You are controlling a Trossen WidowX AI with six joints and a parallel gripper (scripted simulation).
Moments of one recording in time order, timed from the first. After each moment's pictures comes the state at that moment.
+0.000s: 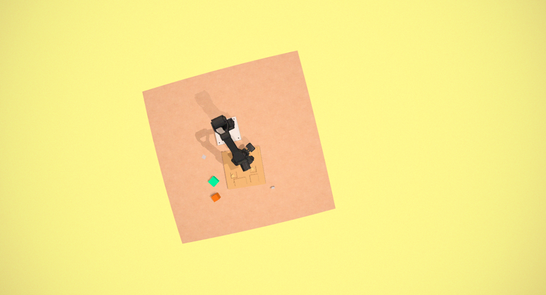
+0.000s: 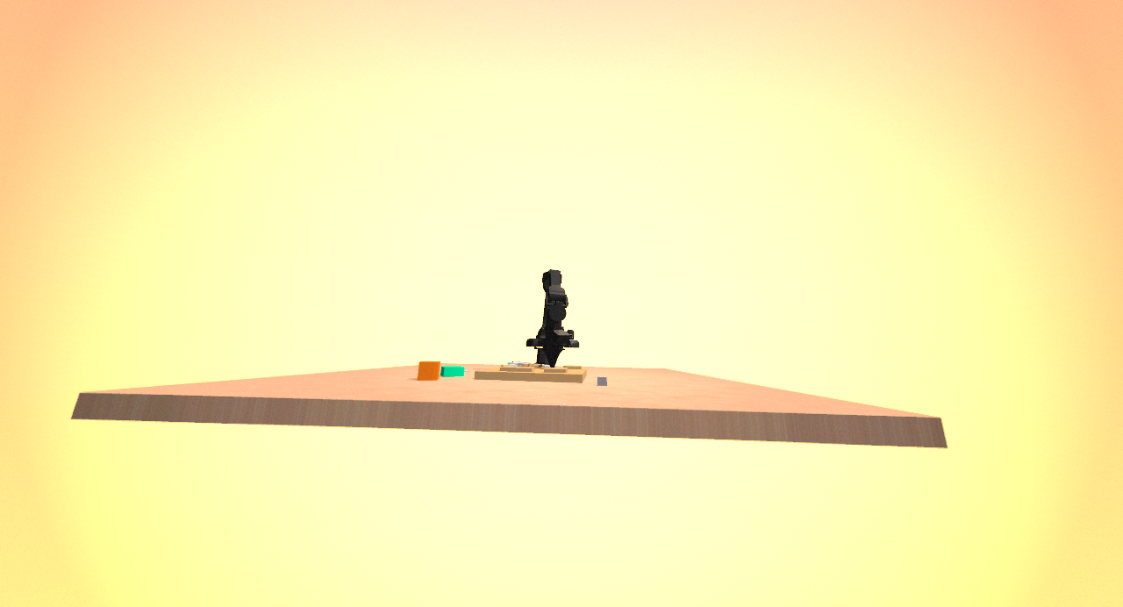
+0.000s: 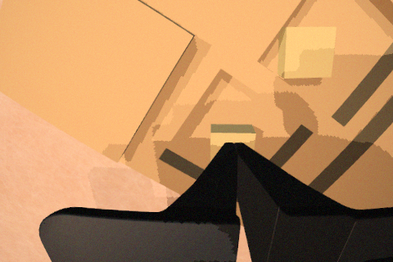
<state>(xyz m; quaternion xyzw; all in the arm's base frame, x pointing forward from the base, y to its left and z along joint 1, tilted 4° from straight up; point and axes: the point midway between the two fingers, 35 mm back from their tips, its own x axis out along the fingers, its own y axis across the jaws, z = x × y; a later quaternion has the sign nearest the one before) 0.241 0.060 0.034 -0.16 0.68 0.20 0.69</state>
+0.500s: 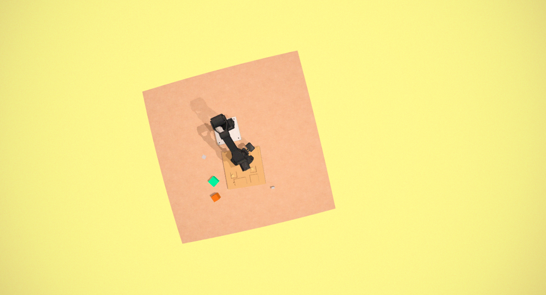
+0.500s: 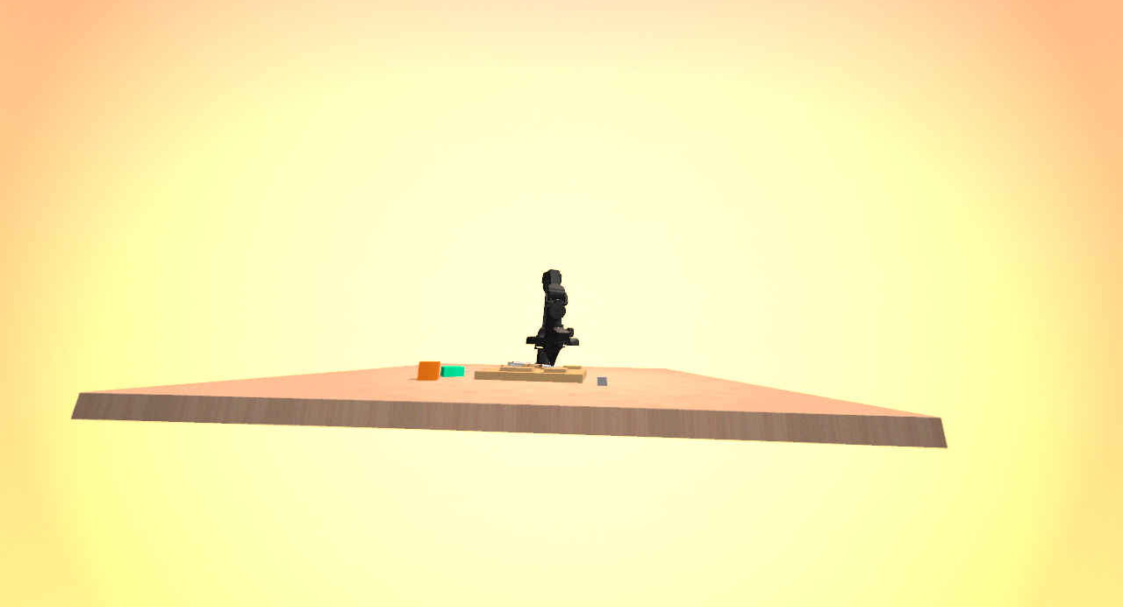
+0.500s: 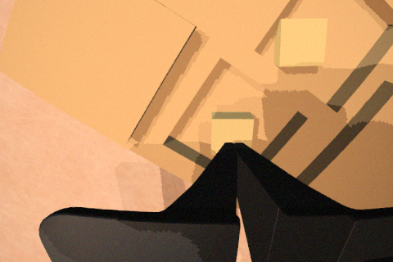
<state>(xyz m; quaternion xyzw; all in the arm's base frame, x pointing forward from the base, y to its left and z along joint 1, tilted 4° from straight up) 0.238 0.059 0.042 -0.16 0.68 0.20 0.69</state>
